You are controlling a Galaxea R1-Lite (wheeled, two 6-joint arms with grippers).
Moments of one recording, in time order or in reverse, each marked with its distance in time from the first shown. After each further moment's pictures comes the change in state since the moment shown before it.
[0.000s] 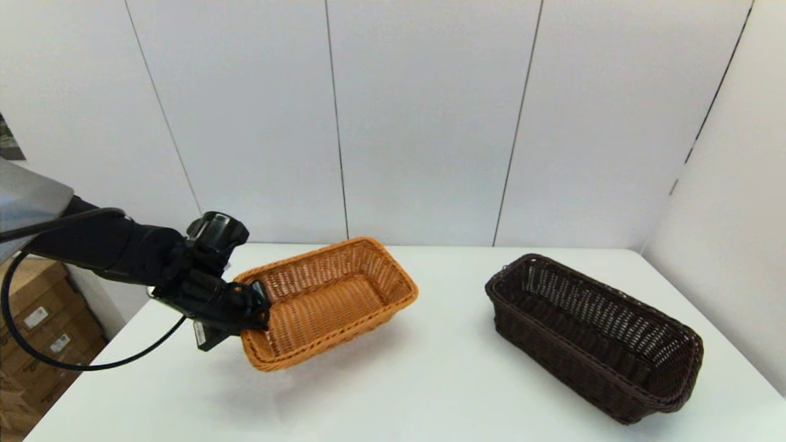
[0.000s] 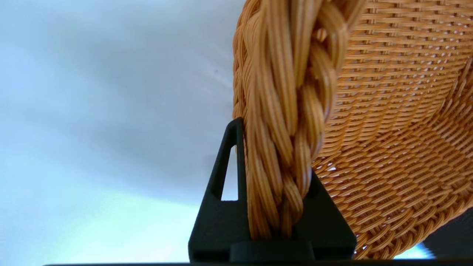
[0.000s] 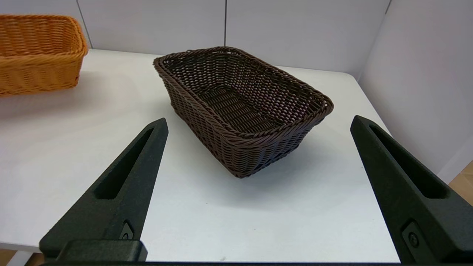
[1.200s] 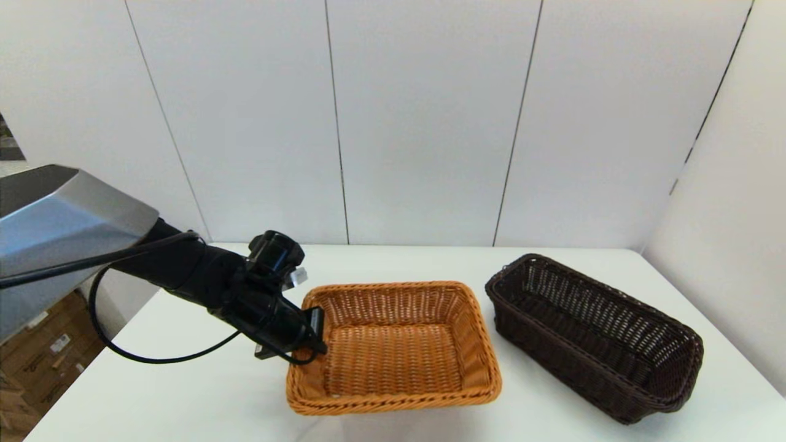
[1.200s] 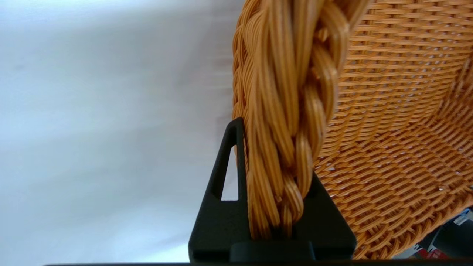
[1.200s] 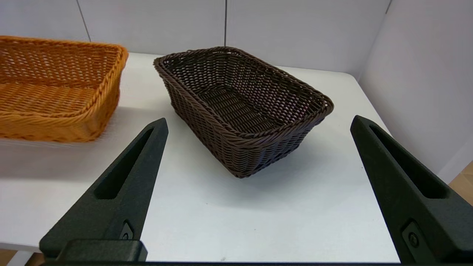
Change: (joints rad) left arm -0.185 0.096 -0.004 -0.089 -0.173 0.301; right arm 0.000 0.000 0.000 0.000 0.000 0.000
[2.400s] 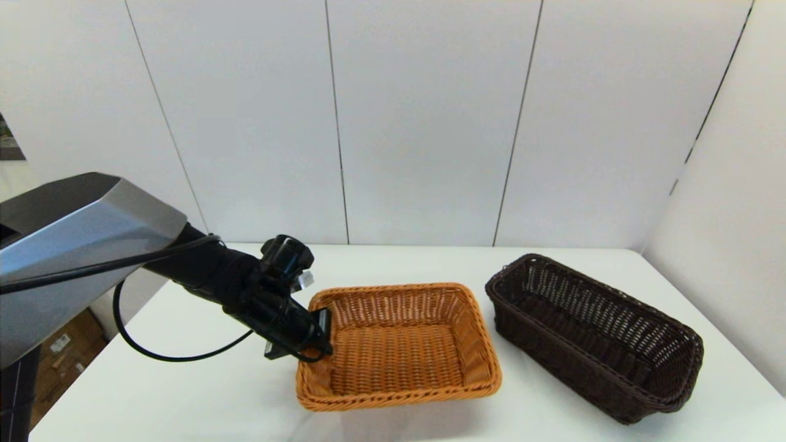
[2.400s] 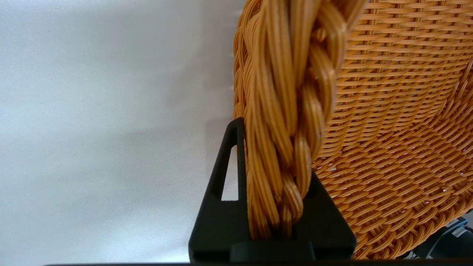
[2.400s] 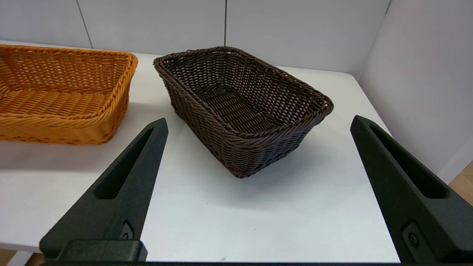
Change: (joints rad) left arm -0.009 0.073 -0.054 0.002 0.003 -0.027; right arm 0.000 0.000 0.000 0.000 0.000 0.000
